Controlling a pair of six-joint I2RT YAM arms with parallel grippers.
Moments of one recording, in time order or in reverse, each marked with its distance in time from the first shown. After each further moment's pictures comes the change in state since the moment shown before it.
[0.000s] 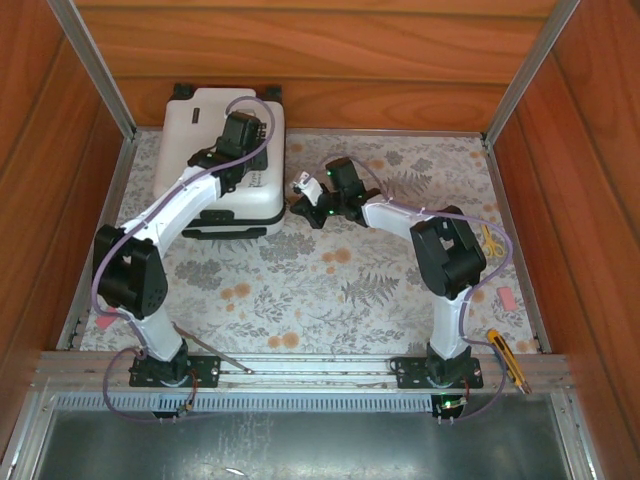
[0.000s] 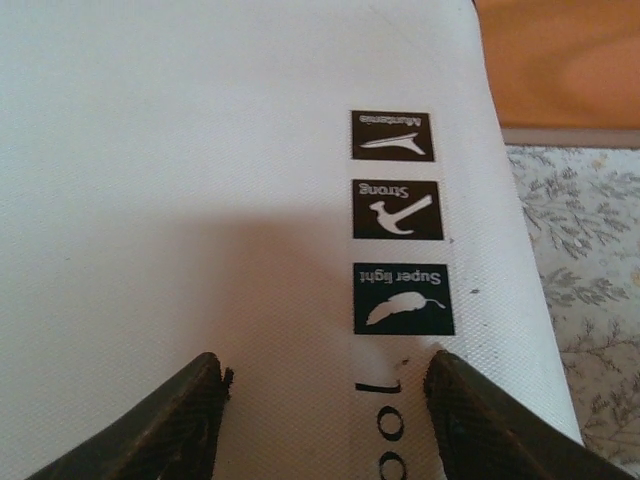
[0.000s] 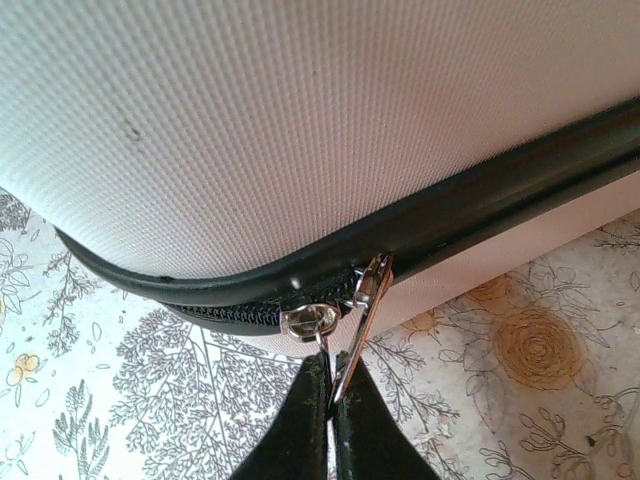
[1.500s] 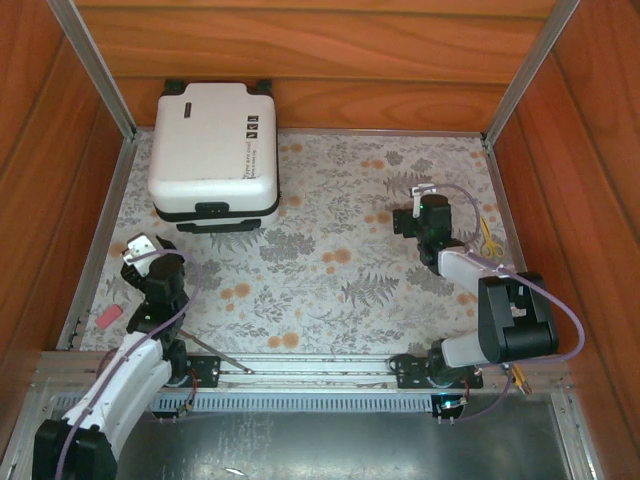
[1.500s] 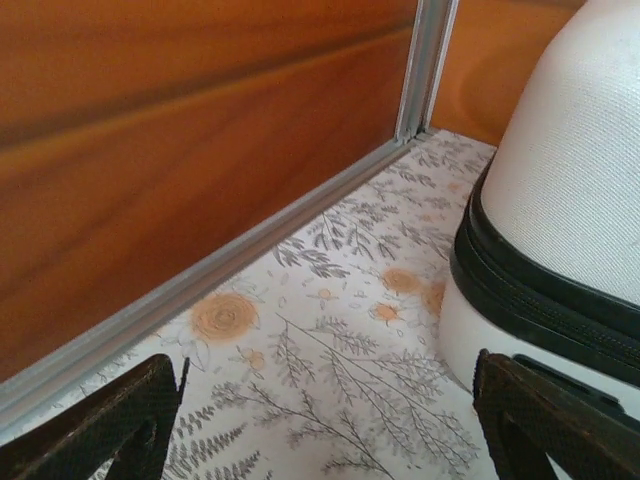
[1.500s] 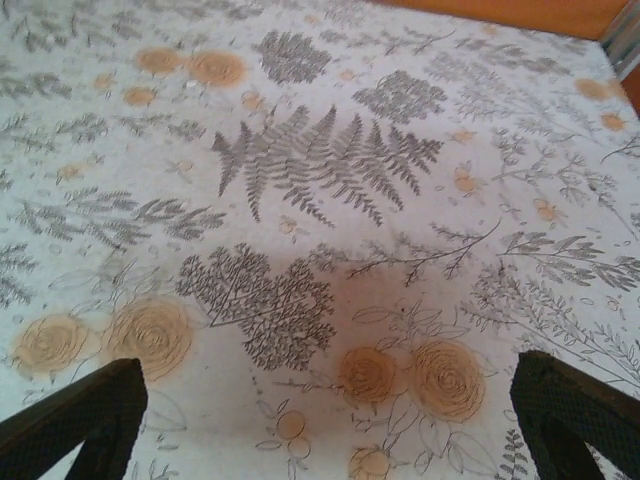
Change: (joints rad) left arm 0.203 -1.161 -1.371 0.609 -0.537 0.045; right arm -0.418 -0.551 -0.716 0.323 0.775 0.289
